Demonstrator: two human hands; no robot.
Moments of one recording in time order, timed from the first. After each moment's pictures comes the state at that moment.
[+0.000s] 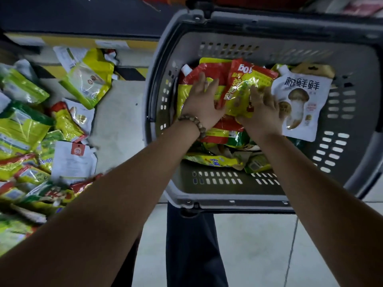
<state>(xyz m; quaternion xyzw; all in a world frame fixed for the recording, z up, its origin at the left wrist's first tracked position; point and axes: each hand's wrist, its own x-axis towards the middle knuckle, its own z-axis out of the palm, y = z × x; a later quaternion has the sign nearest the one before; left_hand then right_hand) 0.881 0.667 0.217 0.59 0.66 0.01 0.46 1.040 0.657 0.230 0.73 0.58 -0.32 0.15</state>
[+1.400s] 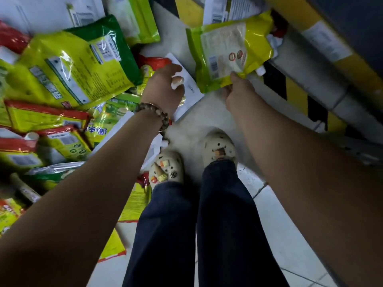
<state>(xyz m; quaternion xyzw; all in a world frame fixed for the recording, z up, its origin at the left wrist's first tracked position) 0.428 0.563 0.002 0.28 0.85 0.20 0.39 0.554 0.672 -0.045 0.75 0.14 -0.63 -0.13</state>
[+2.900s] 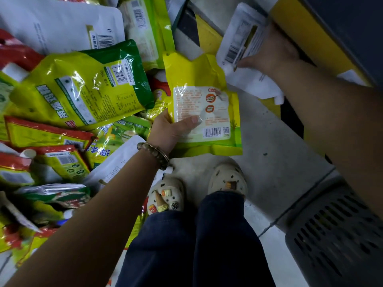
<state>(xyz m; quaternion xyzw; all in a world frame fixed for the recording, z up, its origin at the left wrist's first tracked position) 0.434 0.539 -0.023 -0.10 0.67 0.49 0.55 0.499 0.809 -0.071 0.46 0.82 -0.25 0.21</state>
